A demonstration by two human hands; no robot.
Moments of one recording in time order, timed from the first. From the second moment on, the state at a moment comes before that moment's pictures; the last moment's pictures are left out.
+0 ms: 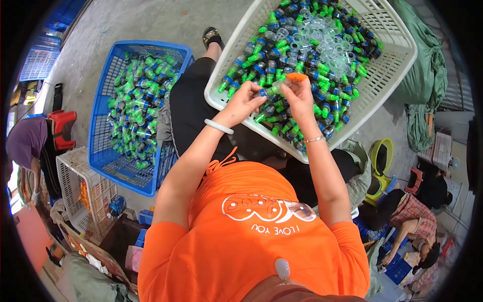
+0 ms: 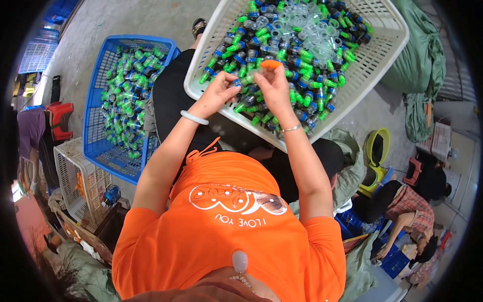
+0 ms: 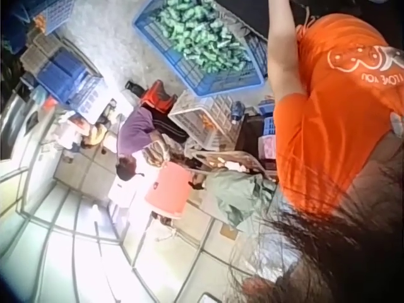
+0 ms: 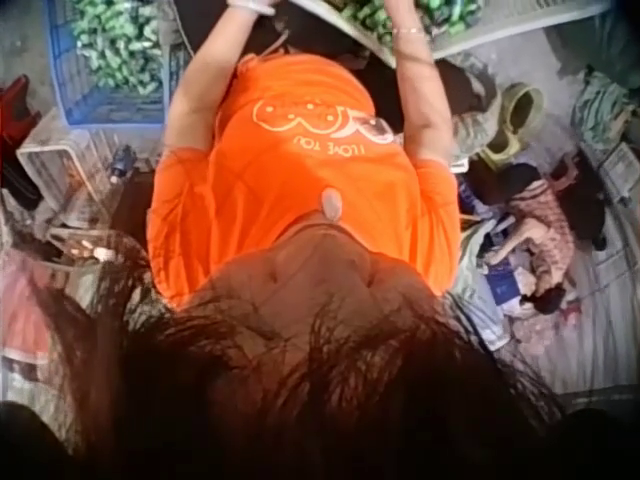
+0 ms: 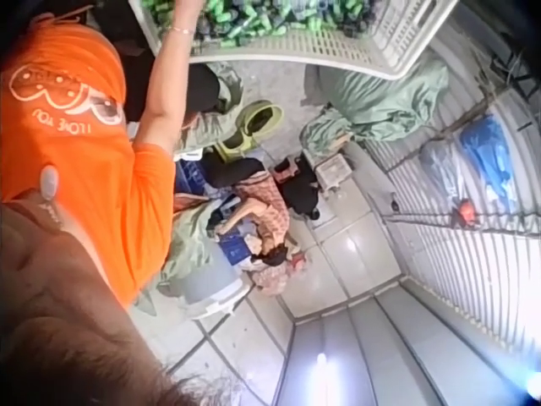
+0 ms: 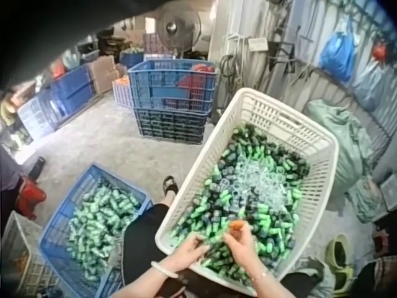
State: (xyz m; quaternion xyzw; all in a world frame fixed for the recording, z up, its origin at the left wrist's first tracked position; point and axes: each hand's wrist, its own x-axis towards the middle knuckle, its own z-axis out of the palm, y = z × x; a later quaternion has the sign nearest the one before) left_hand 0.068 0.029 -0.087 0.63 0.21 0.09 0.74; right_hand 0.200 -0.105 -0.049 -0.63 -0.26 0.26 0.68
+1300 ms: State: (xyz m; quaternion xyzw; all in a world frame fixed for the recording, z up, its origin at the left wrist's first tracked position) left_hand -0.110 0.110 -0.053 0.75 0.48 0.35 0.30; right_hand 0.290 -0.148 -0.003 -0.87 -0.44 -0.18 0.16
